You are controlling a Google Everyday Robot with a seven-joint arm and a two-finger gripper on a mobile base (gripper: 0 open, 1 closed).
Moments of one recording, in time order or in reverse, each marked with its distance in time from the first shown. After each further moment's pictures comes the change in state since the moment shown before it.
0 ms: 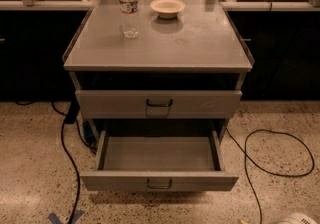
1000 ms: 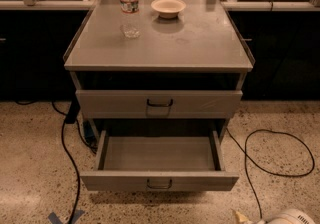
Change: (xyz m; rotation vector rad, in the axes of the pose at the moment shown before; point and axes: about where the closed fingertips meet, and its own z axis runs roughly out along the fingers) arm -0.023 -0.022 0.009 0.051 -0.073 0.010
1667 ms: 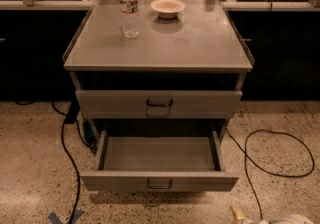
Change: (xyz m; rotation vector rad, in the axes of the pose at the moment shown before) arm -0.014 -0.012 0.013 0.034 -0.110 0.018
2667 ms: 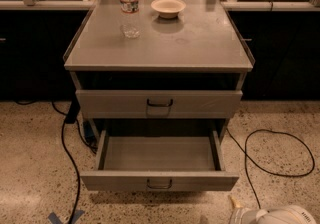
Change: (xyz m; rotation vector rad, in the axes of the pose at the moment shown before) arm -0.012 -0.031 0.013 0.029 -0.062 0.049
